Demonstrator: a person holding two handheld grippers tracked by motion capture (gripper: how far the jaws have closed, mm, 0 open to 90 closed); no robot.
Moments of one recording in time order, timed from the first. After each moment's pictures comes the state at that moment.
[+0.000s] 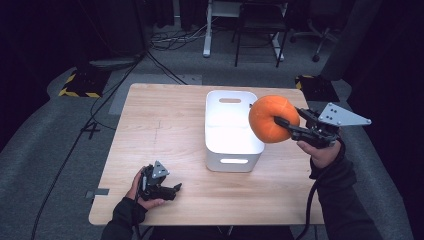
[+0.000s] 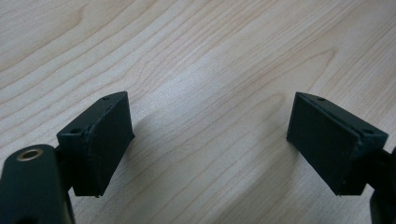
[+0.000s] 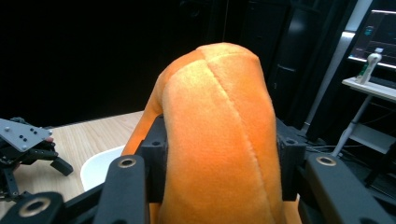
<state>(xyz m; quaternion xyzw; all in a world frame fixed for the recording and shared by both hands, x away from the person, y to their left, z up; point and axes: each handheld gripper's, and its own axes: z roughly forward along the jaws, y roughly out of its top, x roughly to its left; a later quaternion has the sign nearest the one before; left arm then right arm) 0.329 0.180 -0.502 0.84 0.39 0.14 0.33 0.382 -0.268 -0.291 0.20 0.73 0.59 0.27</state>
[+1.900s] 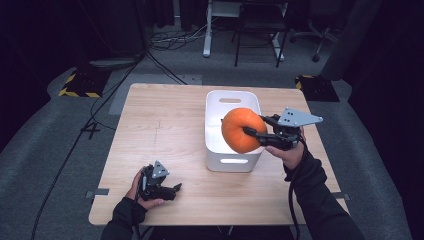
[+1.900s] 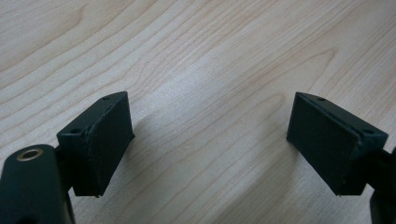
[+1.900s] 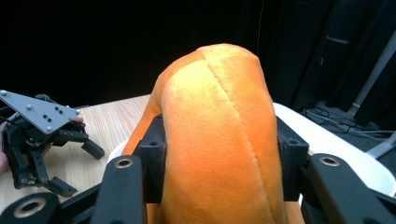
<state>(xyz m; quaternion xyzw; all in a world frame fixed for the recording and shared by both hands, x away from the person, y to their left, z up) 0.329 0.181 -0.502 0.84 0.39 0.14 0.33 0.404 -0.205 -0.332 0.19 0.78 0.57 0.20</state>
